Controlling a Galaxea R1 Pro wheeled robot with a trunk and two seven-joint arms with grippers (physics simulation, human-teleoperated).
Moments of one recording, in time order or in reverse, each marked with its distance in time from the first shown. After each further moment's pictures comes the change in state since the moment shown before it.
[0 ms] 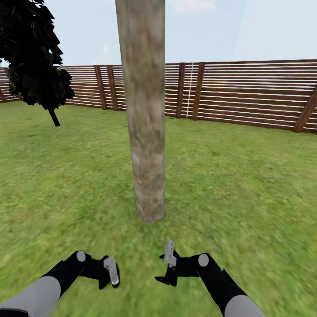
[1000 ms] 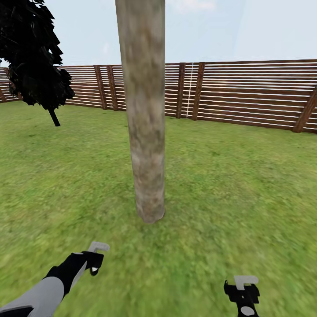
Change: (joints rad) left arm -0.005 -0.042 0.263 0.043 0.370 0.393 0.725; right arm 0.055 -0.158 -0.423 0.509 -0.236 -0.111 -1.206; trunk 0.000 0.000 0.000
